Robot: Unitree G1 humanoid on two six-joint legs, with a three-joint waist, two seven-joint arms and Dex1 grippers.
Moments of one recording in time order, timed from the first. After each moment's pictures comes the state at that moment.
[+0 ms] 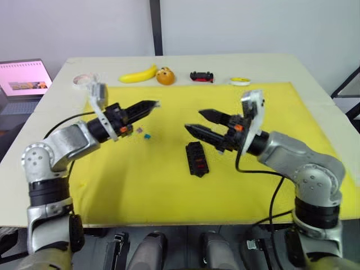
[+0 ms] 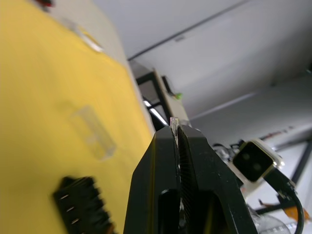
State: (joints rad) left arm -0.63 0.49 0.29 0.02 -1.95 1.14 0.16; right arm -0.54 -0.35 -0.17 -0.48 1.04 1.02 0.33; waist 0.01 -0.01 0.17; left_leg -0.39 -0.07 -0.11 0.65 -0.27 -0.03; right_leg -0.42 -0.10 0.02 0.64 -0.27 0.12
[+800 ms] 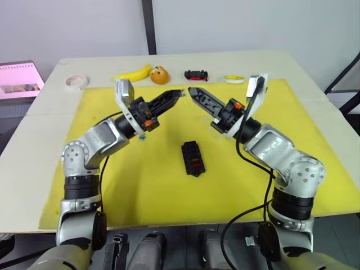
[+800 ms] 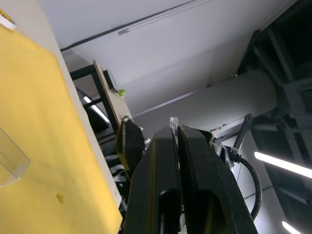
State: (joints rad) left arm -0.64 0.31 0.22 0.04 -1.95 1.01 0.10; right arm -0.57 -0.20 -0.21 -0.39 1.46 0.92 -0.20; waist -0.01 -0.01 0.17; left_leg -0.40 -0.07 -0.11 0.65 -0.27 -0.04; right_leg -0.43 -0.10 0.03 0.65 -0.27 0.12
